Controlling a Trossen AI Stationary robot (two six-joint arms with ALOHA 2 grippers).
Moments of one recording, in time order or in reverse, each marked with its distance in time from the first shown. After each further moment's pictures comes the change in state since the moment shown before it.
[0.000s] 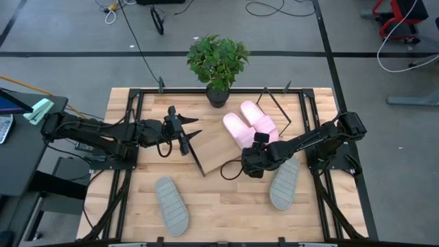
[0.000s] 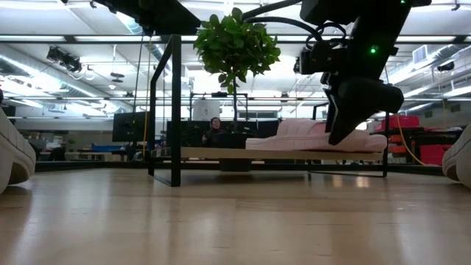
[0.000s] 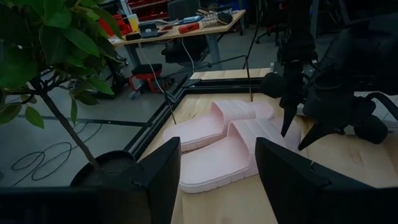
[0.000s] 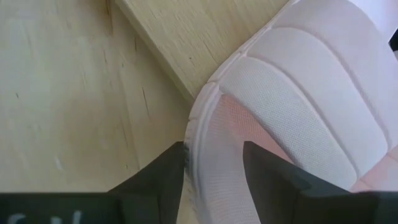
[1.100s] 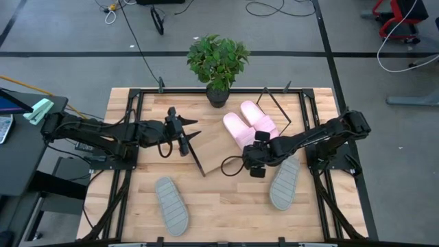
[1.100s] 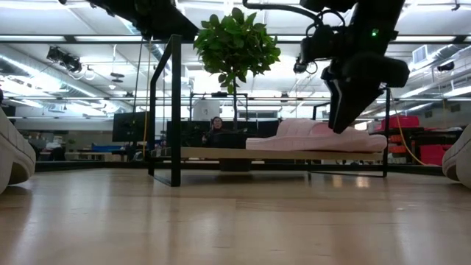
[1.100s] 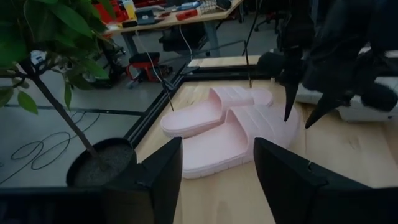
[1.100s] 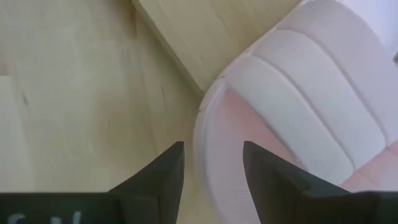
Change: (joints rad) left arm 0.000 0.000 0.001 -0.059 0.003 -0.025; right arm -0.019 -0.059 0.029 -0.047 -0.134 -0.017
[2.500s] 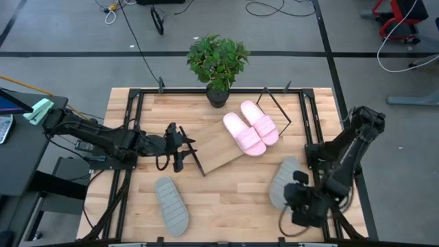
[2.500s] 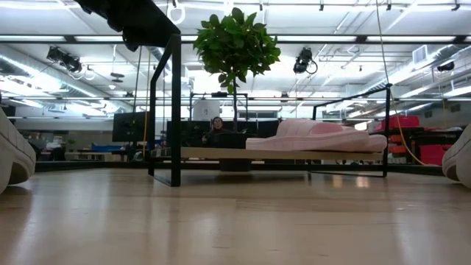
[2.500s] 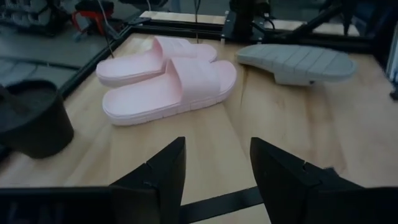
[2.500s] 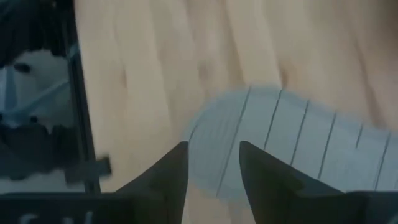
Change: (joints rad) left arm -0.169 0.000 0.000 -0.191 0.026 -0.293; right arm 0.771 -0.203 0.001 -0.129 -0.031 0.864
